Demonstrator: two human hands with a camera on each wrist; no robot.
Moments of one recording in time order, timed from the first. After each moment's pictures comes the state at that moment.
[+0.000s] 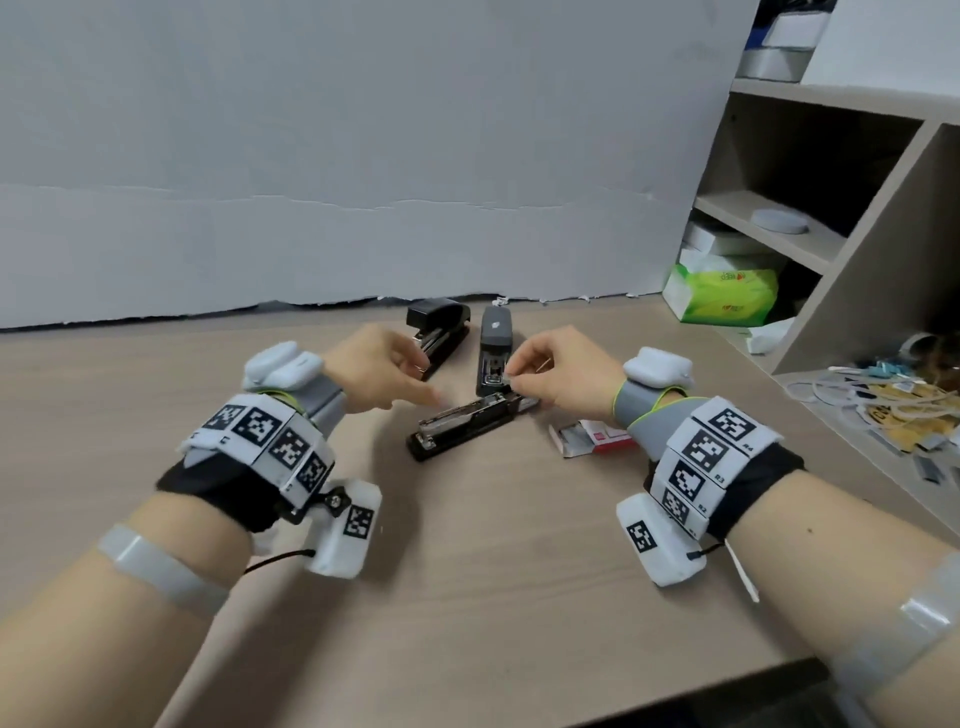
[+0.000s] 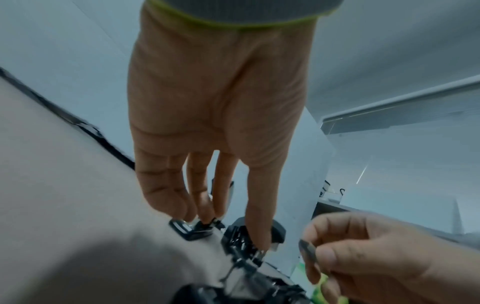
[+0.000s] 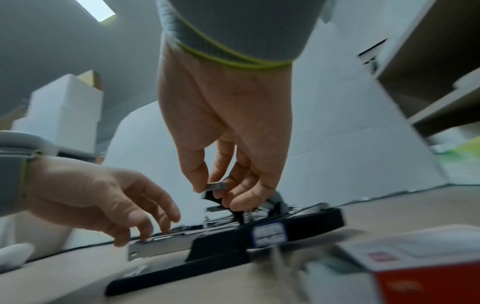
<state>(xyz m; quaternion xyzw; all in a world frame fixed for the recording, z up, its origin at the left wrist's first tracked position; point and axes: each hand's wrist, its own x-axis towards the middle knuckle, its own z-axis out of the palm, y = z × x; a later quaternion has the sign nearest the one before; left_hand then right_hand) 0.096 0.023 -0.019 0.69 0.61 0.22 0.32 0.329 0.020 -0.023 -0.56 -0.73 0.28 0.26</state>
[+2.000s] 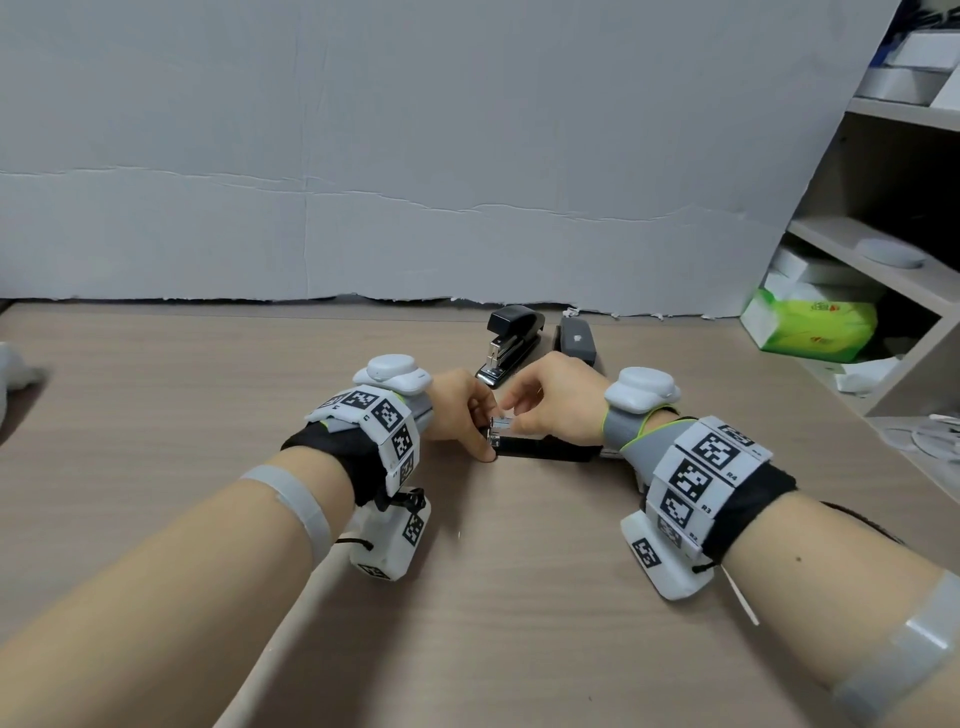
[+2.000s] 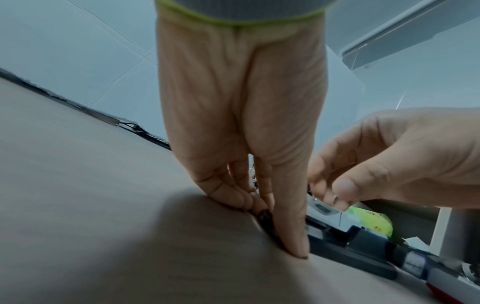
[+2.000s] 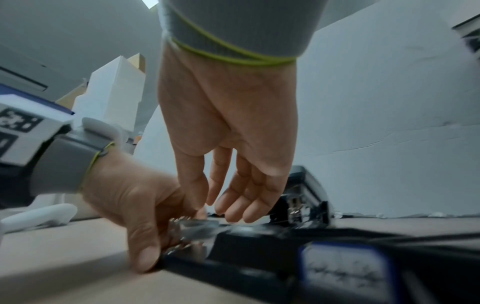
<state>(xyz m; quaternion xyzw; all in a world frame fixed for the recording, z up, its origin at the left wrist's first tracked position) 0.074 0.037 -0.053 0.75 0.56 0.07 0.33 0.246 0.024 -0.025 -0.53 -0.81 0.22 0.12</state>
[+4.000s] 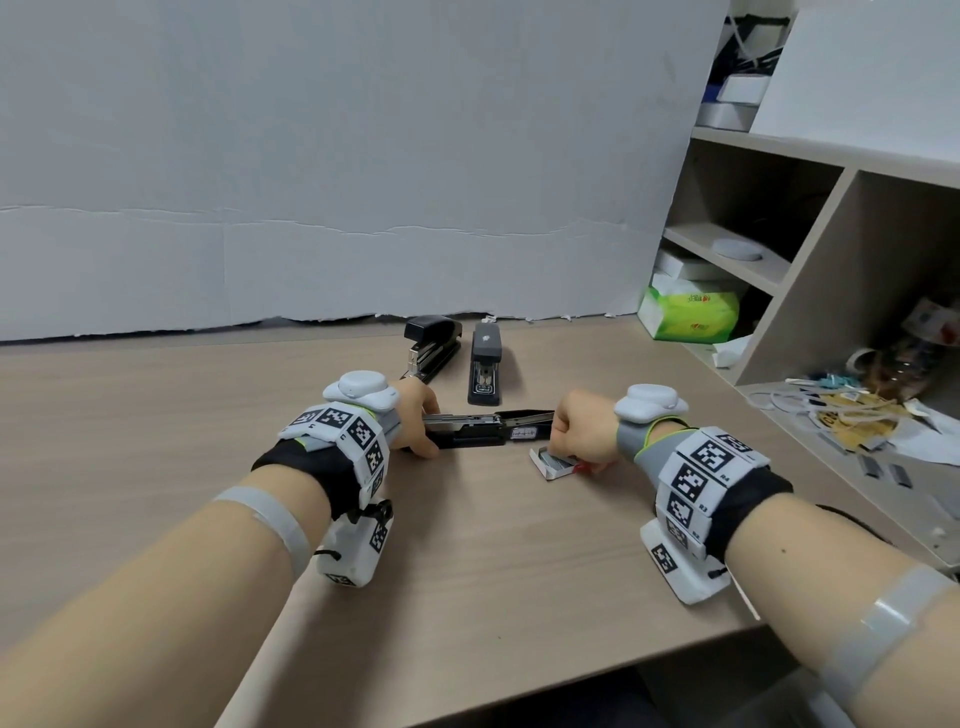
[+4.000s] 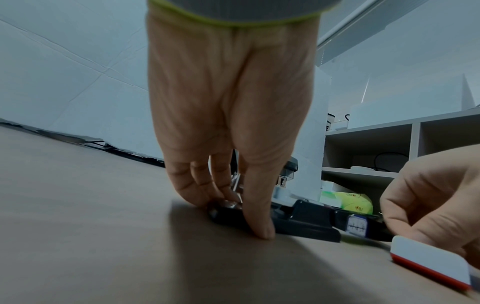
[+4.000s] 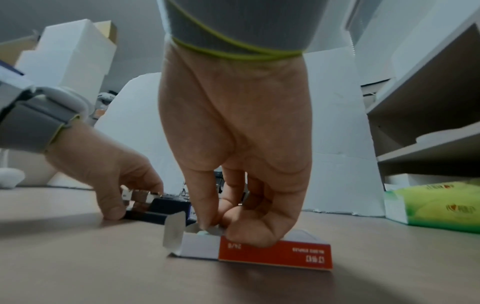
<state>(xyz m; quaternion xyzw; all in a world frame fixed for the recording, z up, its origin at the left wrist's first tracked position) 0.113 0.015 -0.044 0.77 0.61 0.00 0.18 0.347 -0.022 -0.026 -0.69 -0.69 0.22 -0.01</state>
